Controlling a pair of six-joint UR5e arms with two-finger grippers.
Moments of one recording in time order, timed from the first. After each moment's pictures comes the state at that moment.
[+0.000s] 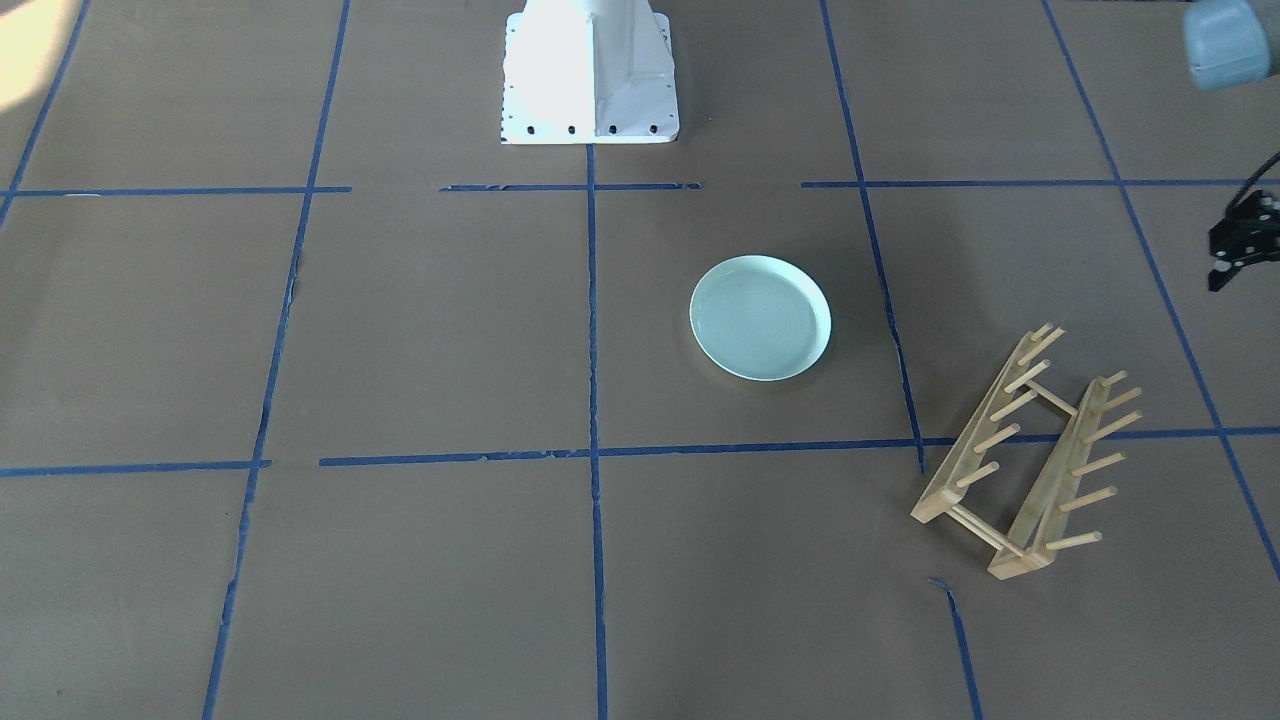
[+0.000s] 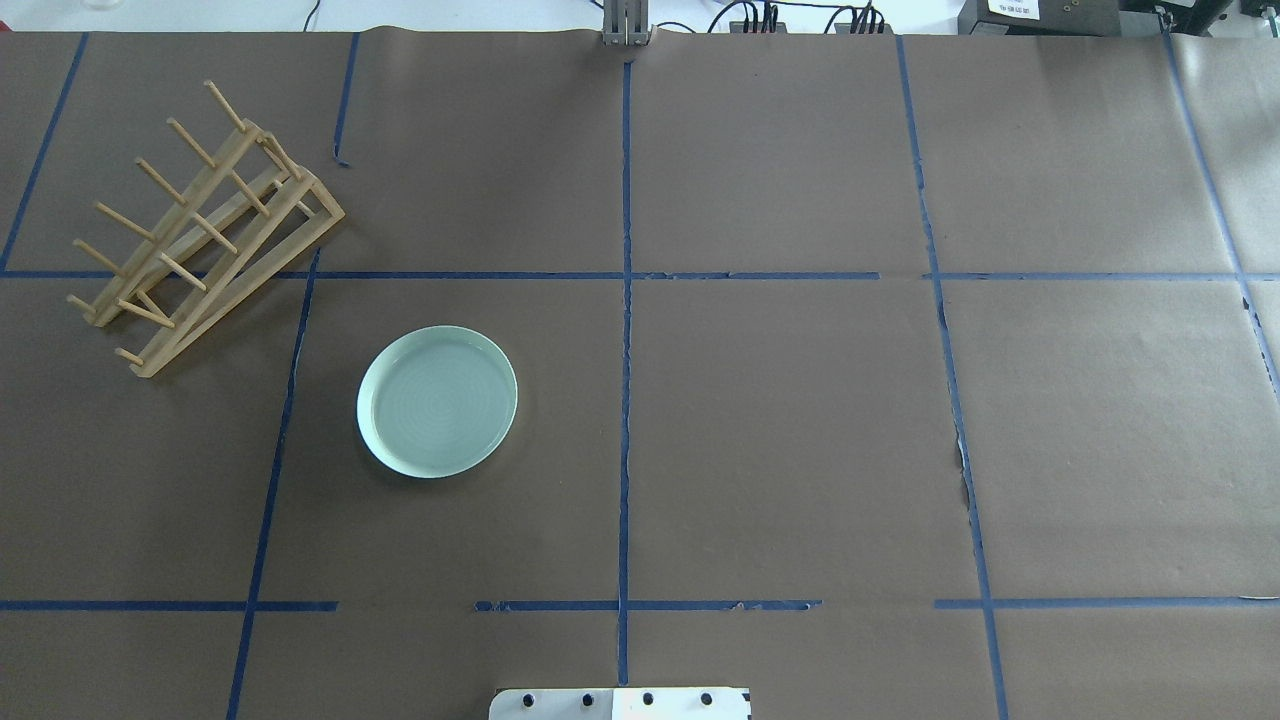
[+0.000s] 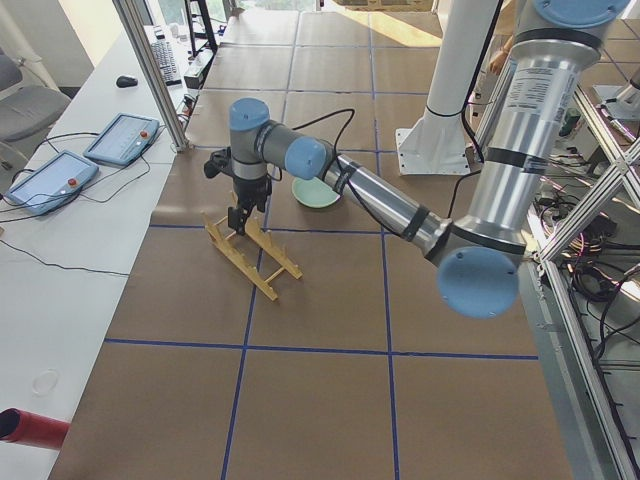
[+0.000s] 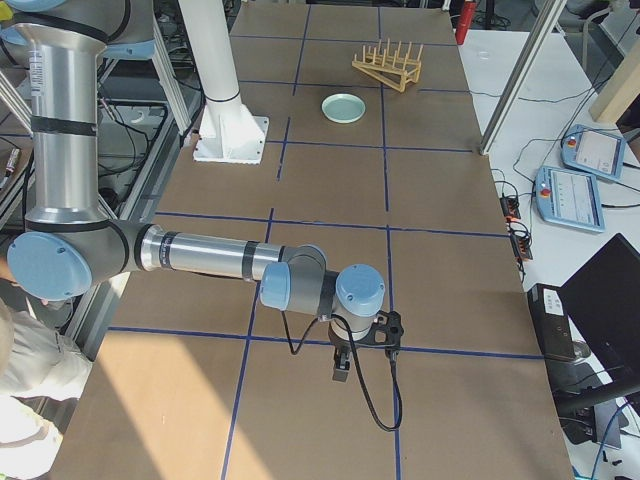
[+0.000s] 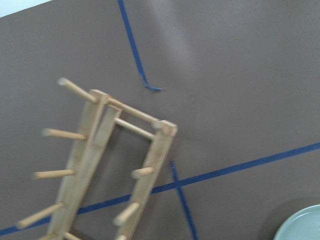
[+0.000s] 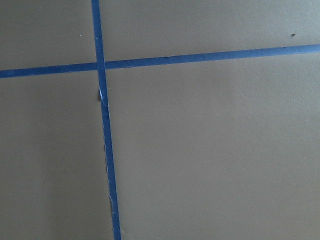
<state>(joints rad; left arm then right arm) -1.43 -1.66 -1.87 -1.47 -2.24 0.12 1.62 -1.63 1.56 -1.62 2.32 -0.02</state>
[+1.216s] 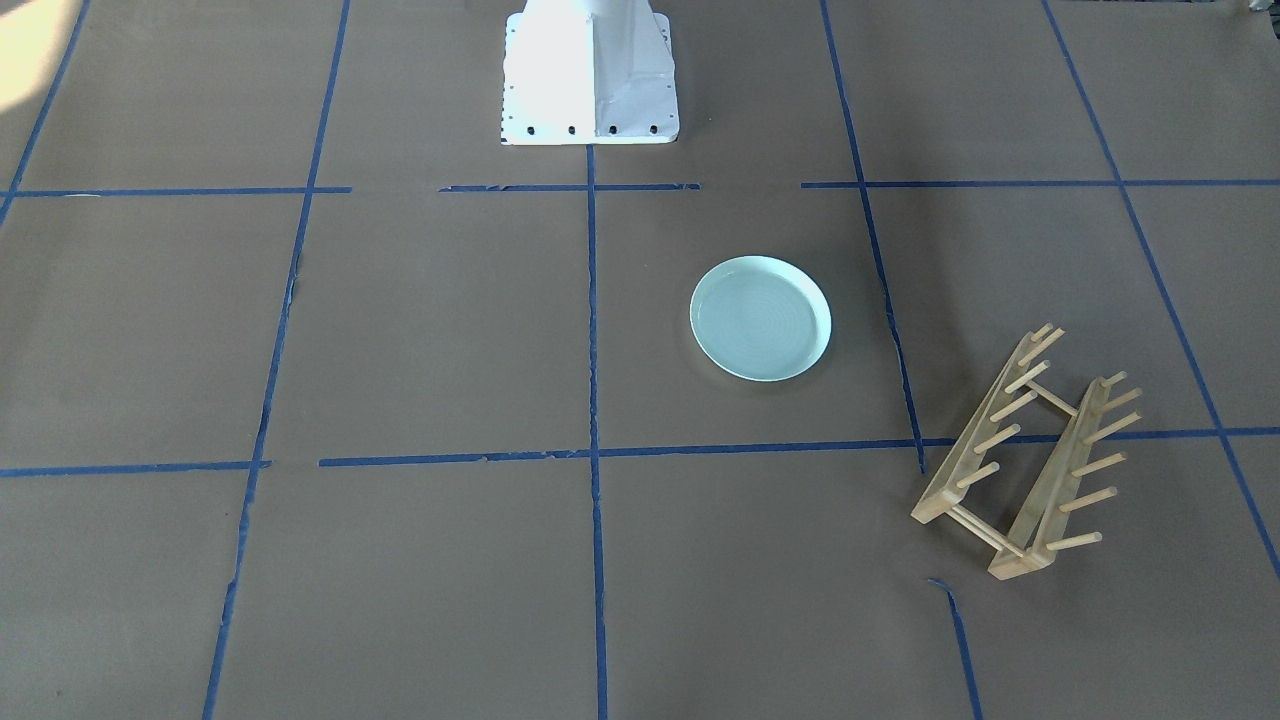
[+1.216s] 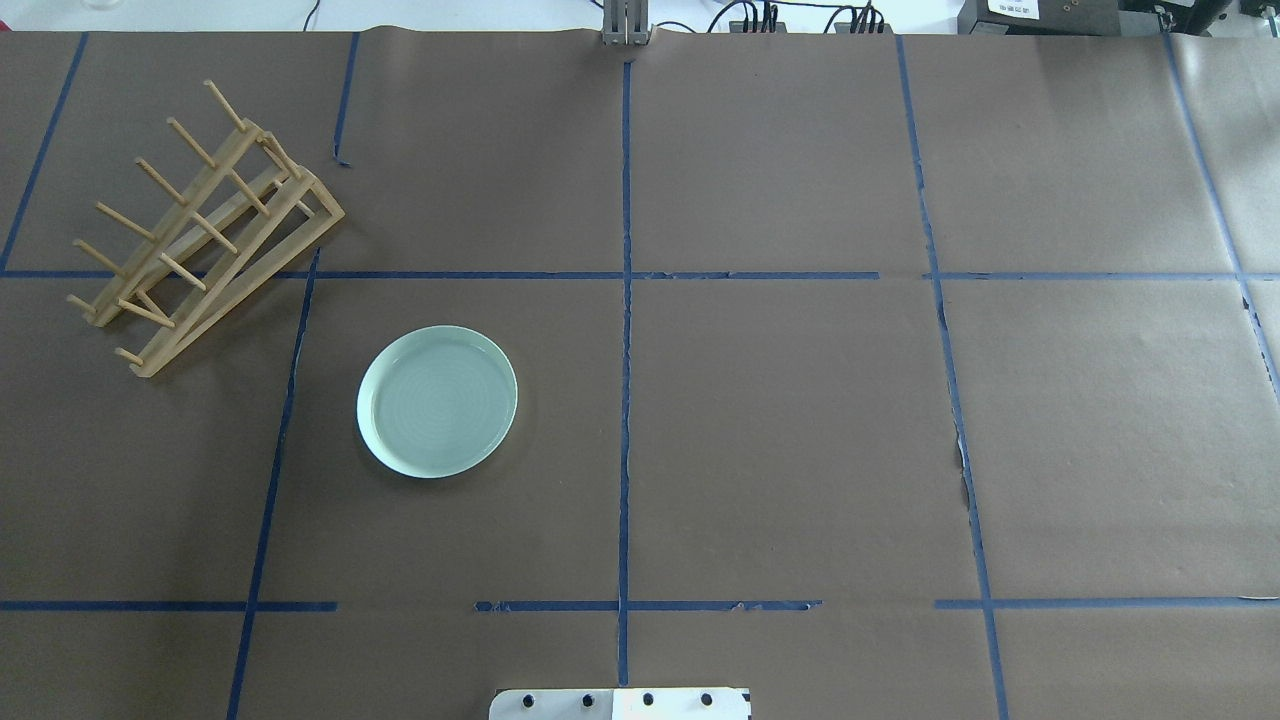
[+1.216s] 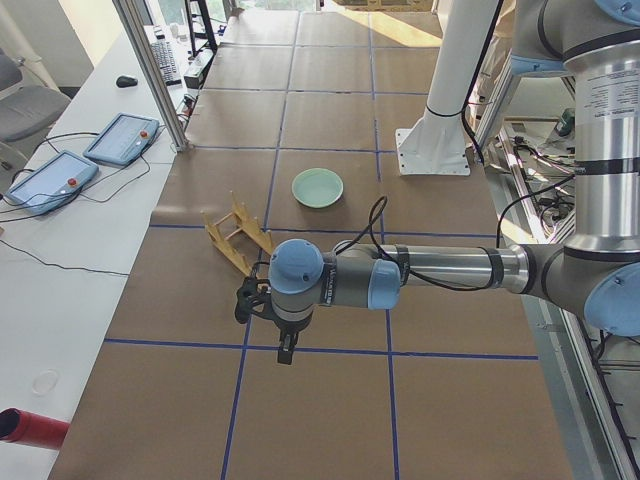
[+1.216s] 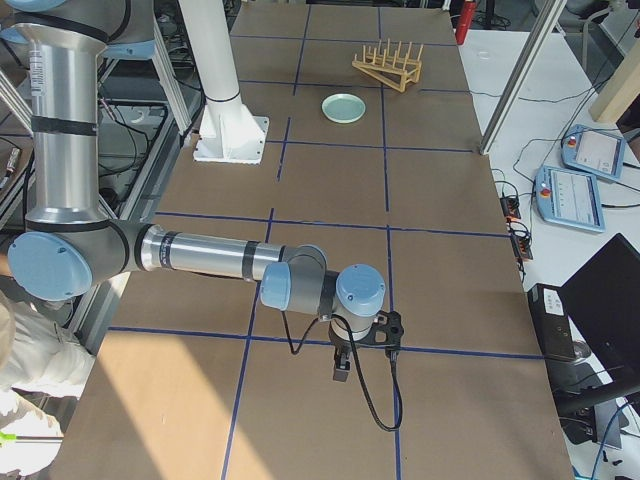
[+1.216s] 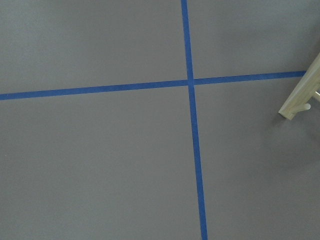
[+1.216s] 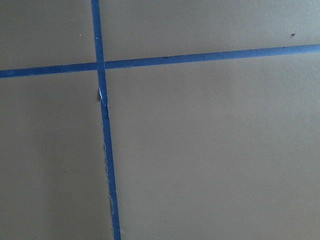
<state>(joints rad) -1.66 -1.44 -1.72 -1.64 -2.40 0.10 1.62 -1.63 1.56 -1.62 2.32 -0.02</state>
